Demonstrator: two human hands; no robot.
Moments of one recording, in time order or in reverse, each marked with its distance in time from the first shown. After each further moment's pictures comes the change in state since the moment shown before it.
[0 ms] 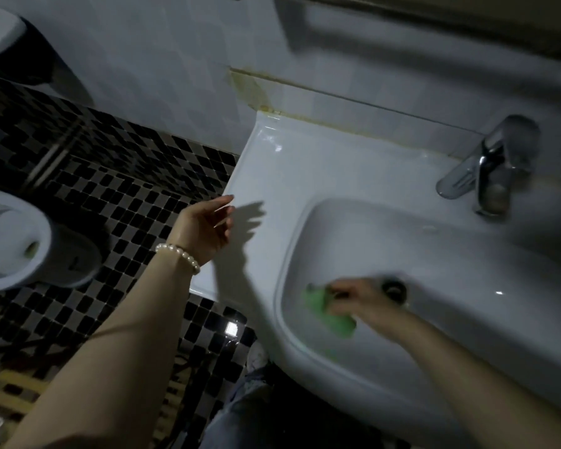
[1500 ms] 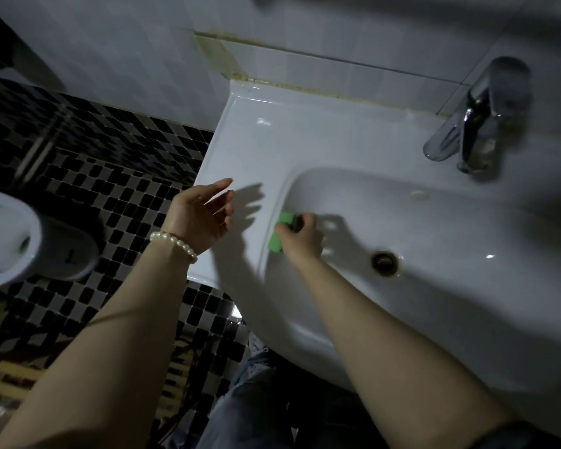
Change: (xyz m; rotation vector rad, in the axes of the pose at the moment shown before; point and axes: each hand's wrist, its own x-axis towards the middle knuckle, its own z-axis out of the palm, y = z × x) left_hand -0.002 -0.028 0.021 0.027 -0.045 -0.035; right_hand 0.097 -0.004 0.057 -0.012 0.632 0.196
